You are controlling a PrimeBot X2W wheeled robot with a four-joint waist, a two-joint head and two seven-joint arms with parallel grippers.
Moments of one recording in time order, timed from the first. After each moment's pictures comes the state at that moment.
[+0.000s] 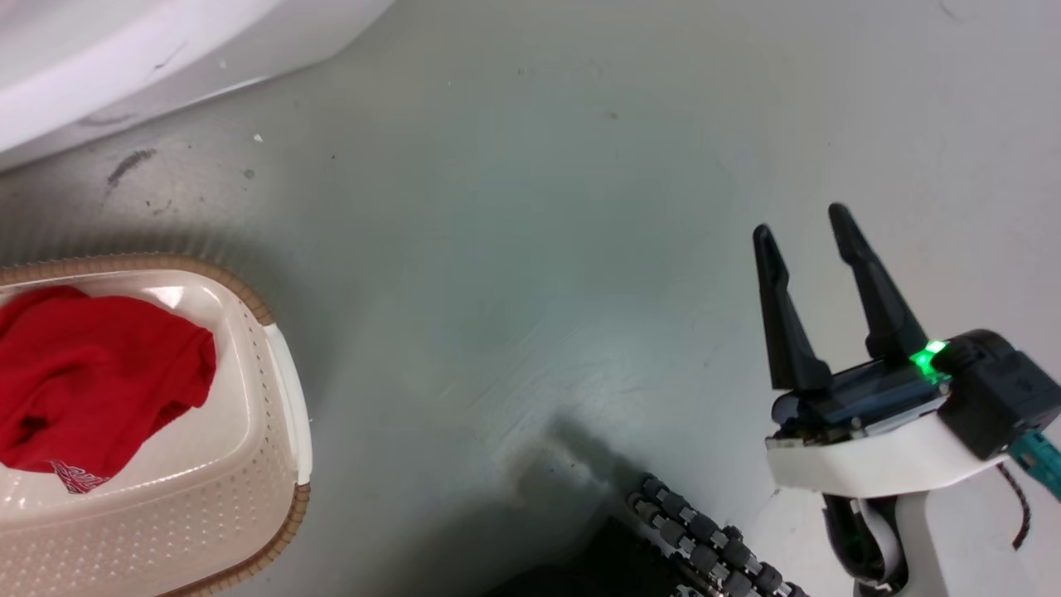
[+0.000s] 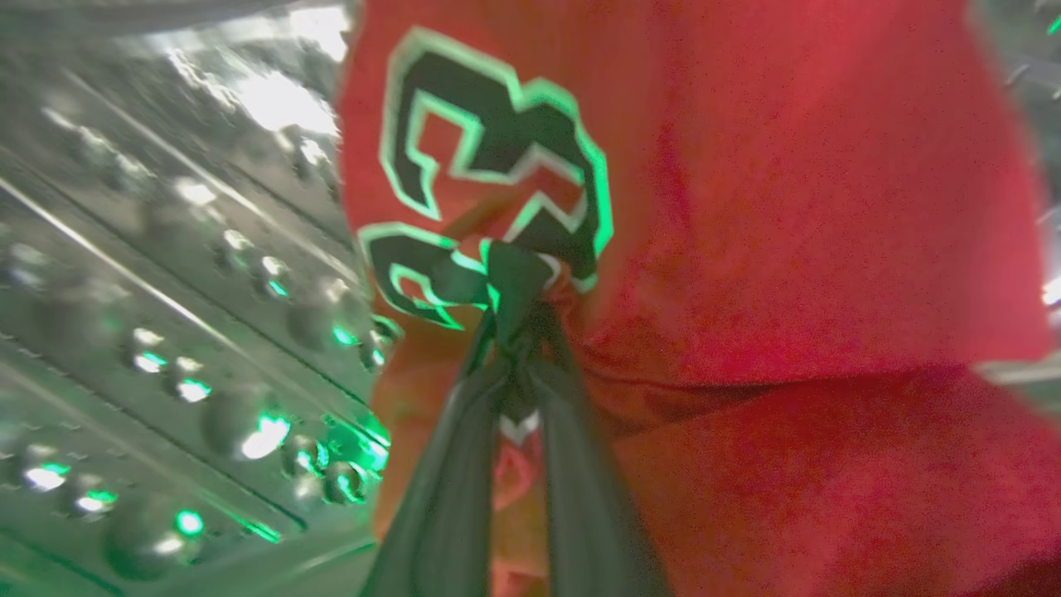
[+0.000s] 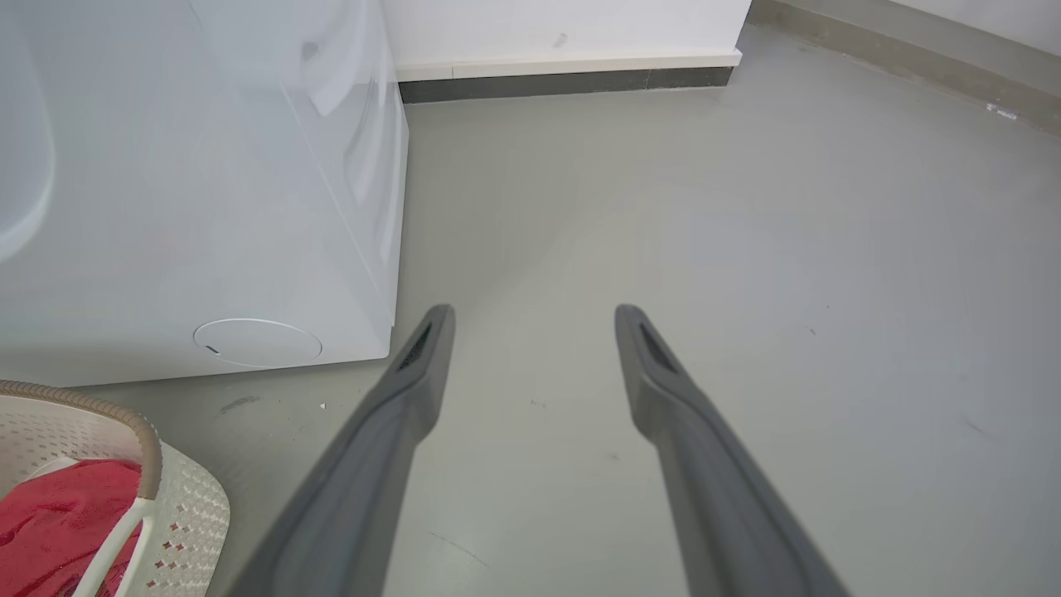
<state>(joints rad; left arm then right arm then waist) -1.60 0.86 -0.47 0.80 -0.45 -0.13 0.66 -0.20 -0.05 0.18 -0.11 0.22 0.13 -0.26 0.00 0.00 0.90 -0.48</state>
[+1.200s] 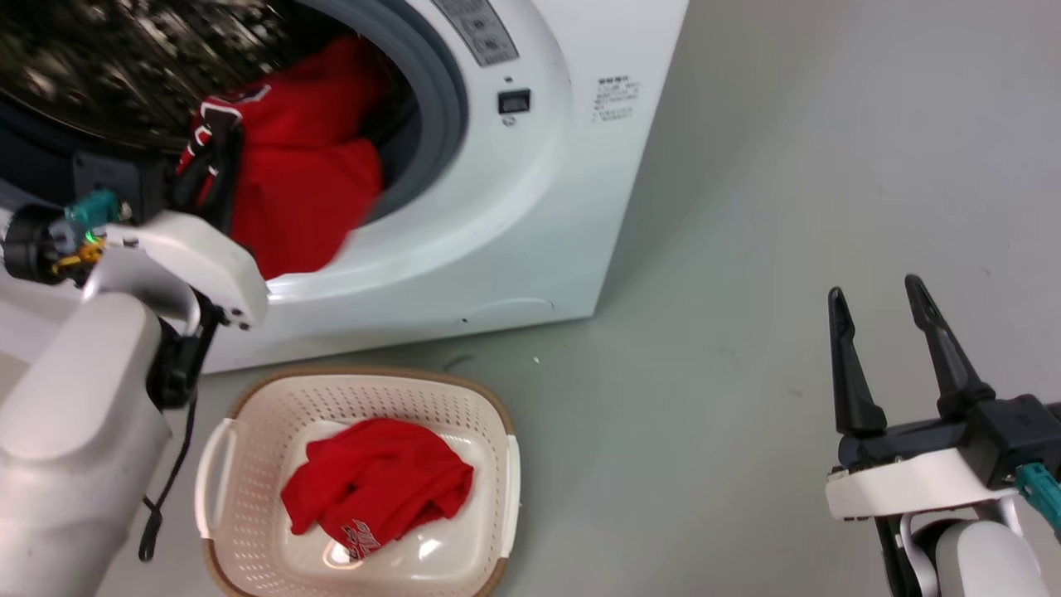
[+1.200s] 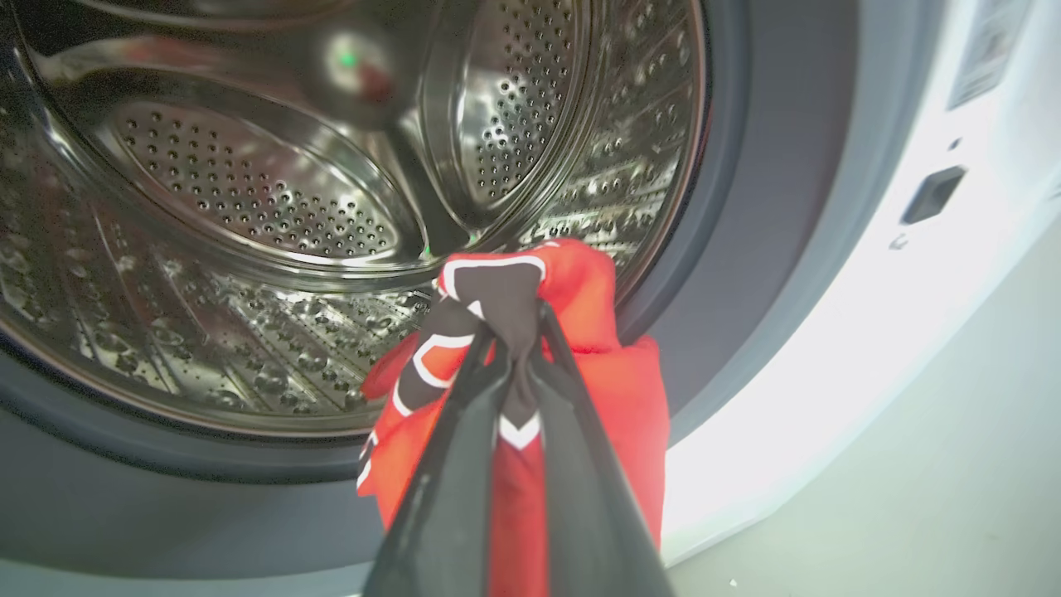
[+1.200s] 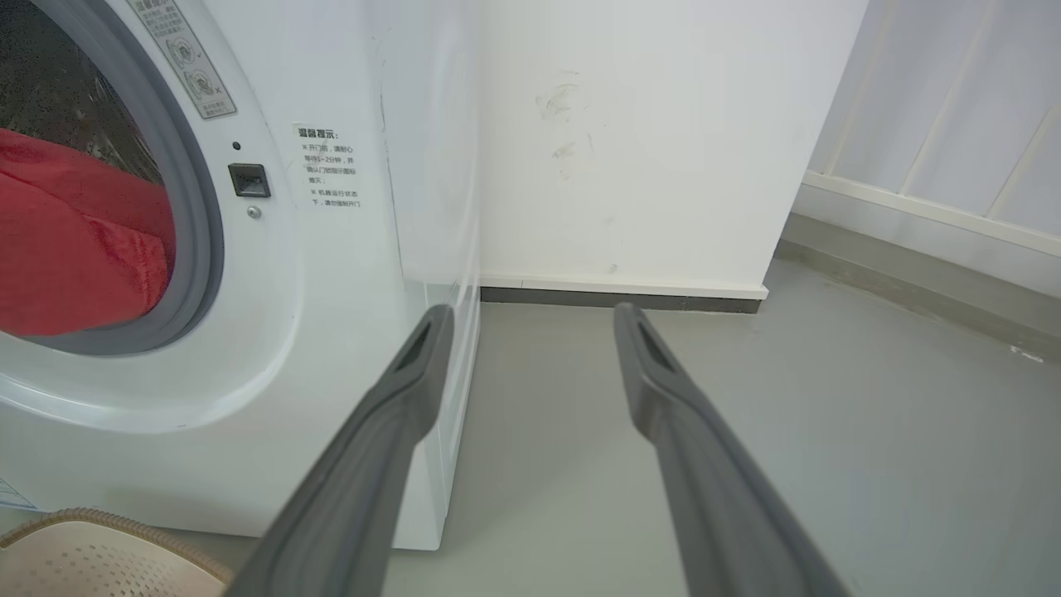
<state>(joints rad) -0.79 0.57 -0.58 0.57 -0.64 -0.01 -0.17 -0.12 -0.05 -0.01 0.00 0.01 0.13 -0.26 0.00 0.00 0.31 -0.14</state>
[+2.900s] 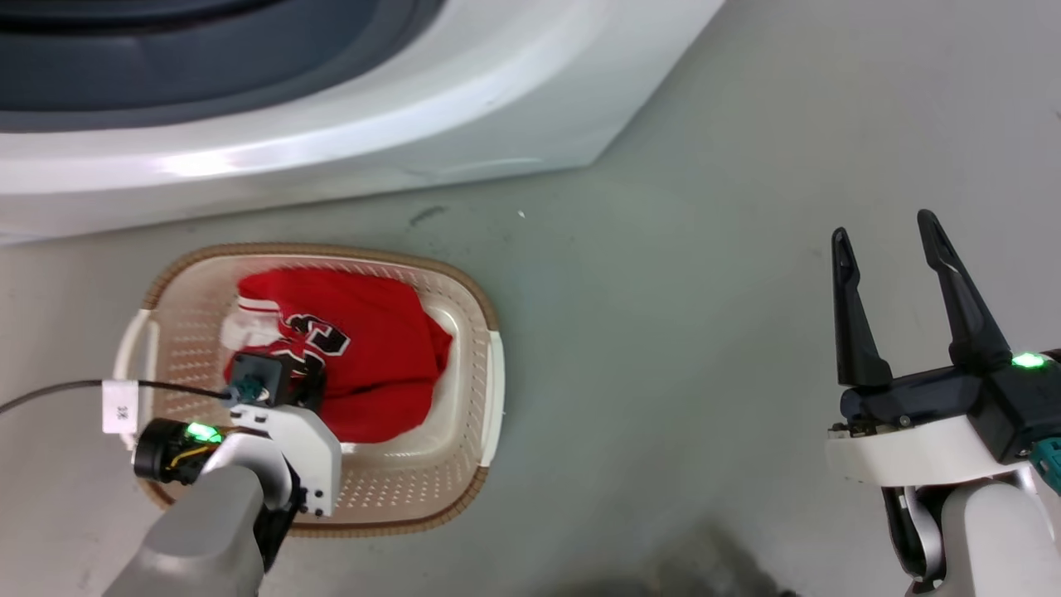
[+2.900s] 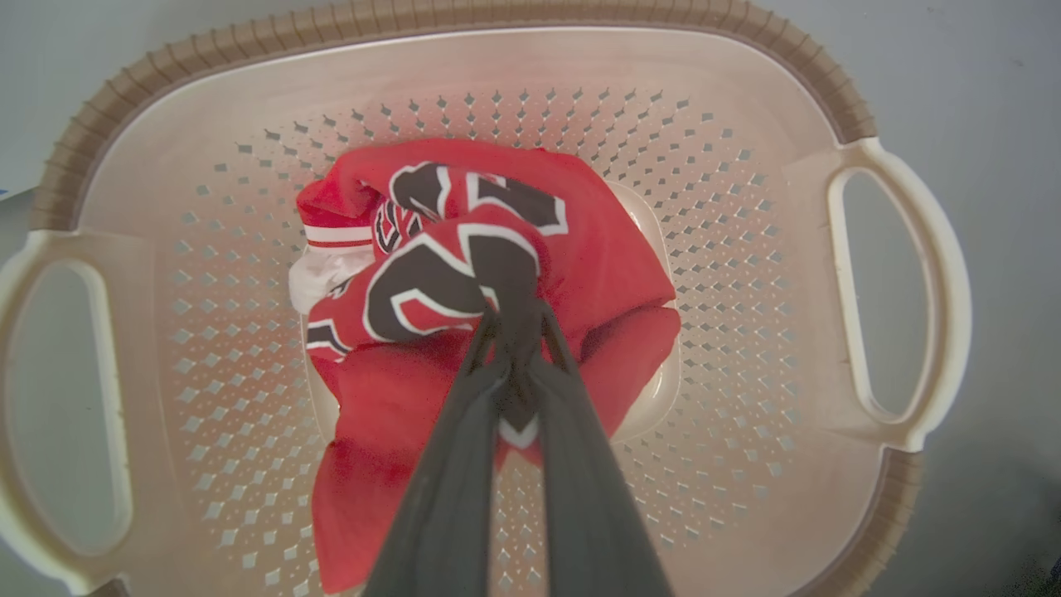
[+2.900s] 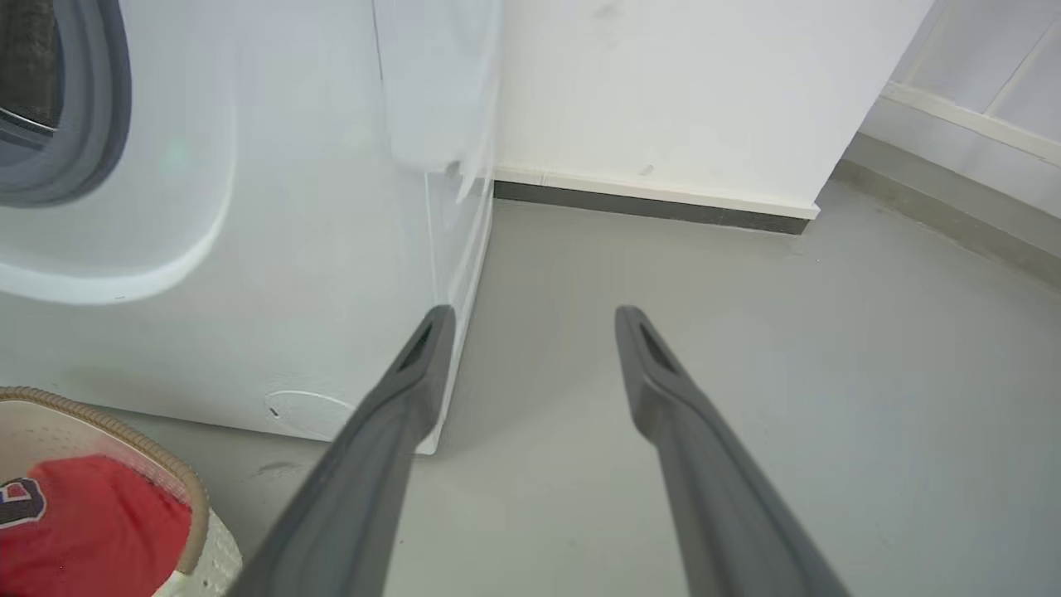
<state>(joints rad) -0.62 0.35 -0.71 1.00 -0.64 -0.04 -0.21 -0.18 -0.05 0.01 -0.08 -0.04 0.13 -0.26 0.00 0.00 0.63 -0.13</state>
